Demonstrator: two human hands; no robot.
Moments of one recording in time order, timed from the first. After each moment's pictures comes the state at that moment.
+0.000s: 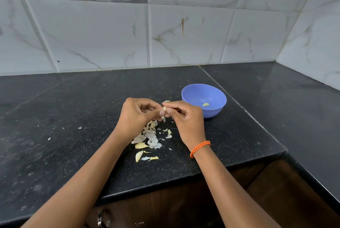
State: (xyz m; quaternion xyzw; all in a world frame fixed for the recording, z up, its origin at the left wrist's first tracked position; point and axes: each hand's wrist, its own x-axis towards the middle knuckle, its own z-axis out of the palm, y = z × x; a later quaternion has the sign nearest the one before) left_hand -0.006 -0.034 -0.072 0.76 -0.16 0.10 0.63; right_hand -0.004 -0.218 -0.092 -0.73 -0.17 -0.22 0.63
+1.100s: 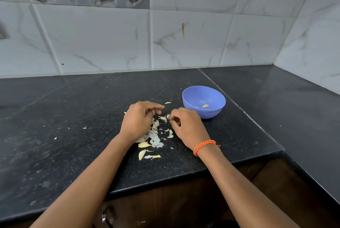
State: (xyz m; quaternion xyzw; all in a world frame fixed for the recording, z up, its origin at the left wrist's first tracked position) left_hand 0.011 -0.028 -0.092 0.88 -0.13 0.18 0.42; right_hand -0.004 -0.232 -0.089 -0.91 -0.20 -0.18 0.31
